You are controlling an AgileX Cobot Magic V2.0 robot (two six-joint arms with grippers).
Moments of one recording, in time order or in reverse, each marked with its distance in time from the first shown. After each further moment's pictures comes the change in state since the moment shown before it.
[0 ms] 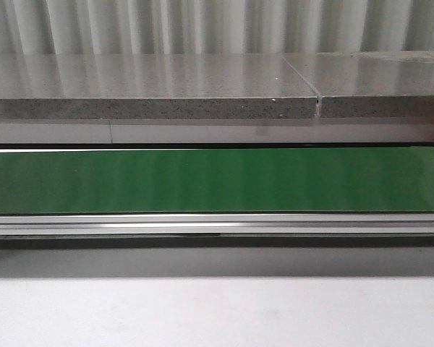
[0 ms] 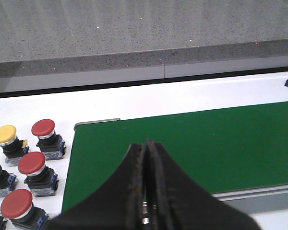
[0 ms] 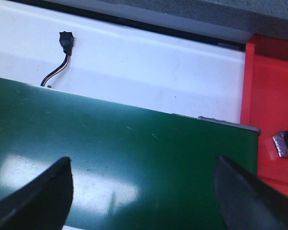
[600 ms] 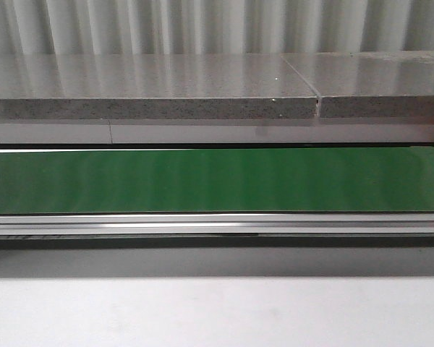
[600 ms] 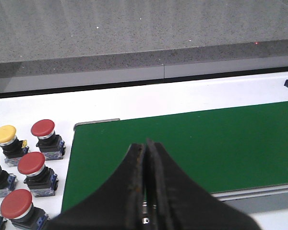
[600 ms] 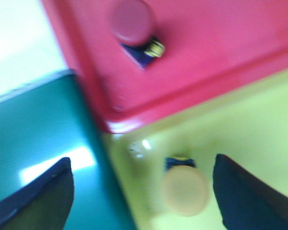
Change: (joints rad) left arm 0.000 0.000 0.000 0.000 0.000 0.000; right arm -0.436 0.330 -0.152 -0.012 0.096 0.149
